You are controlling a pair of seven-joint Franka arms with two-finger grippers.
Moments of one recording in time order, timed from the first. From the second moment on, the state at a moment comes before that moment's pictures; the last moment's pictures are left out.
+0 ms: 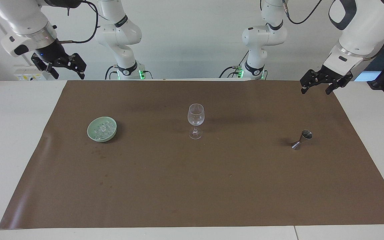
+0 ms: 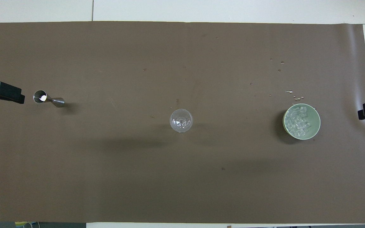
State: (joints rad) left arm -0.01 0.00 -0.04 -1.58 0.00 1.52 0.07; right arm 0.03 -0.09 -0.12 -1.61 -0.02 1.41 -0.04
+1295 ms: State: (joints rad) left arm 0.12 0.06 -0.01 -1.59 -0.23 1.52 -0.34; right arm 0.03 -0.09 -0.12 -1.61 -0.02 1.41 -0.04
